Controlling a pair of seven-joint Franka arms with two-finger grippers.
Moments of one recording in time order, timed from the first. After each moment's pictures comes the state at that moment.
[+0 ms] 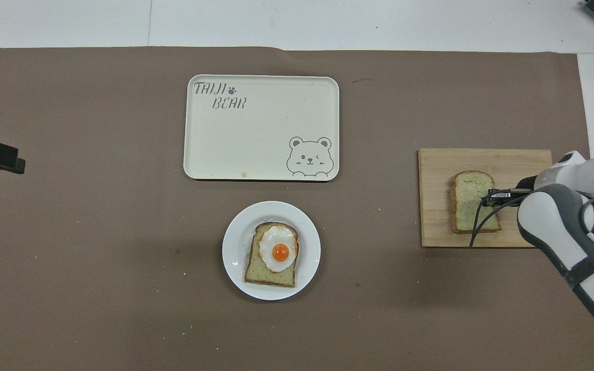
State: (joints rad) left arm -0.07 0.02 0.07 -1.50 -0.02 1.51 0.06; right arm -0.17 0.16 -0.01 -2.18 0.22 2.30 -0.25
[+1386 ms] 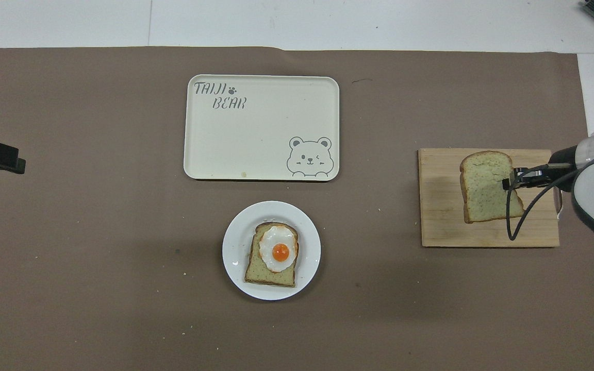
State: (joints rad) left arm -0.07 0.02 0.07 -1.50 -0.02 1.51 0.06; right arm -0.16 0.07 0.00 -1.89 0.22 1.89 -0.25
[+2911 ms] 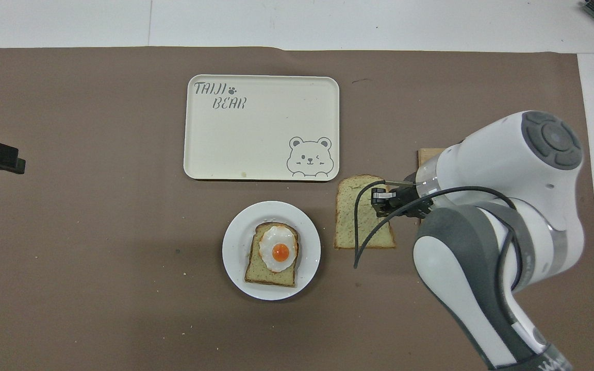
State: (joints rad) left arm -0.07 0.02 0.07 -1.50 -0.02 1.51 0.06; right arm 0.27 0.03 0.05 -1.92 0.29 1.90 0.35
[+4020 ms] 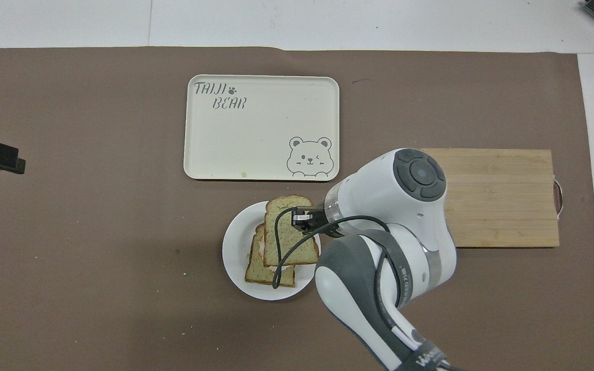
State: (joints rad) left arm -0.07 0.02 0.07 -1.50 -0.02 1.51 0.06; right arm 0.57 0.25 0.05 -1.94 0.42 2.23 0.39
